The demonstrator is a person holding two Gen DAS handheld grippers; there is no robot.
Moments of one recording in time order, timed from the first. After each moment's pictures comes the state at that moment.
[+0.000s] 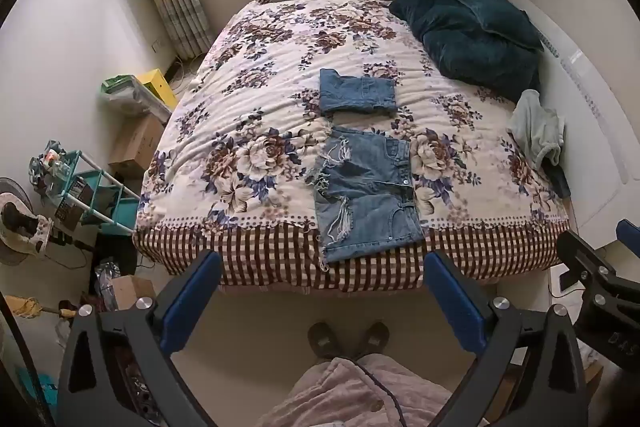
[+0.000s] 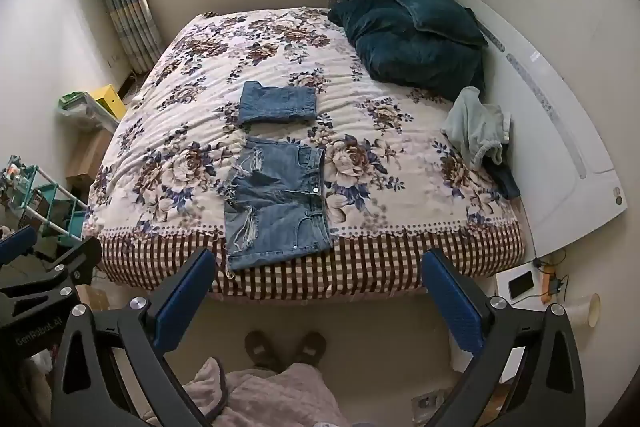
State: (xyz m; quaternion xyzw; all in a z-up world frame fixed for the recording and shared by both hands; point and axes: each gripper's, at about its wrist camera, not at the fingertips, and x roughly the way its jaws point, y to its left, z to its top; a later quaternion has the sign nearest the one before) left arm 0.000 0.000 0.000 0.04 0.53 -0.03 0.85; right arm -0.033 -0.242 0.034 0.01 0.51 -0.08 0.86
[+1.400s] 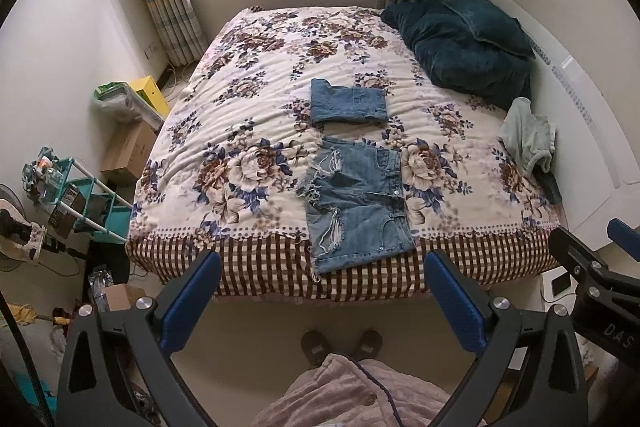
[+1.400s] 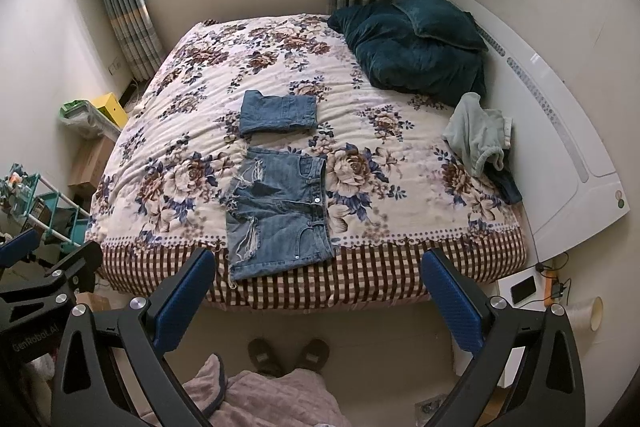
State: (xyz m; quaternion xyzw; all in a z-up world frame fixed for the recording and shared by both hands) left arm 0.013 -0.008 0.013 0.04 0.51 -0.05 0.86; right arm -0.015 -0.250 0.050 0.01 0.50 -0.08 0.86
